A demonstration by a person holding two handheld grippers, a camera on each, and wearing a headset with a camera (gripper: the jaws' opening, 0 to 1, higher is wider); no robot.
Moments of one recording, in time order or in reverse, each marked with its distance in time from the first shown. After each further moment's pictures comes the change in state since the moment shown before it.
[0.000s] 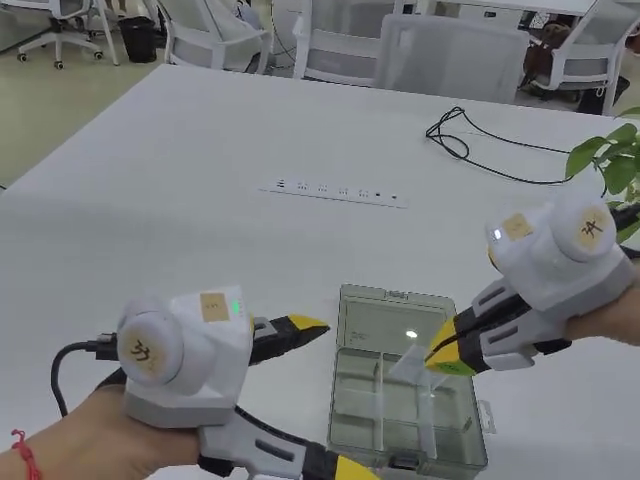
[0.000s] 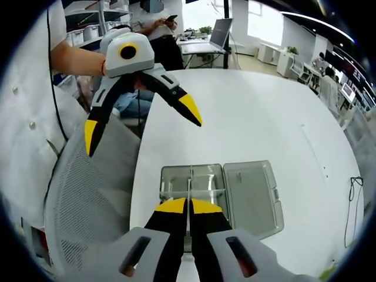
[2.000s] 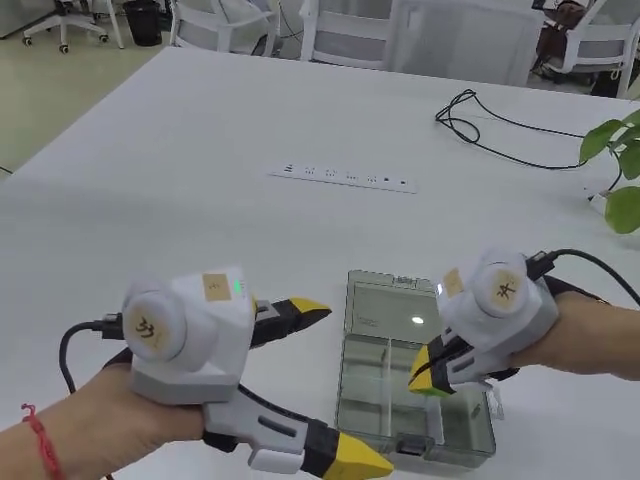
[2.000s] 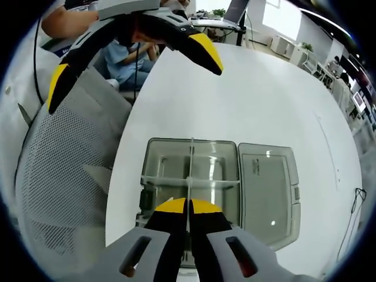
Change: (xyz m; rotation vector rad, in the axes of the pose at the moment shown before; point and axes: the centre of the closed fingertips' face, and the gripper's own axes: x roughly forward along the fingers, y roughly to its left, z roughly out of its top) left arm 0.001 0.008 -0.003 -0.015 -0.002 0.004; right arm 0.065 -0.003 -0.041 -0.099 0.163 0.018
